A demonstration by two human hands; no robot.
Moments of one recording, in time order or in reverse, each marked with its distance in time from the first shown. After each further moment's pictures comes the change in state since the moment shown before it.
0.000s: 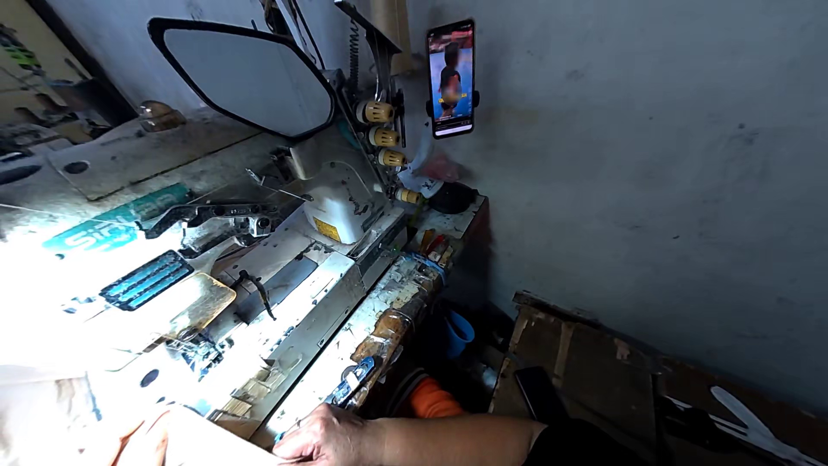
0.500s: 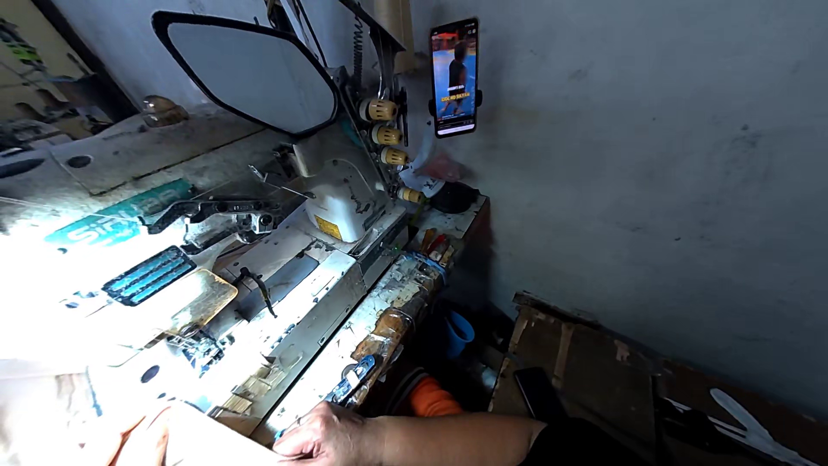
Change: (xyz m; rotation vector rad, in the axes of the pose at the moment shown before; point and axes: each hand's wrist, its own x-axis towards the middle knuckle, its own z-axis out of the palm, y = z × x) left_hand -0.004 -0.008 0.001 0.022 0.008 -0.058; right_hand 0.000 0.000 0.000 0.017 -0.013 0.016
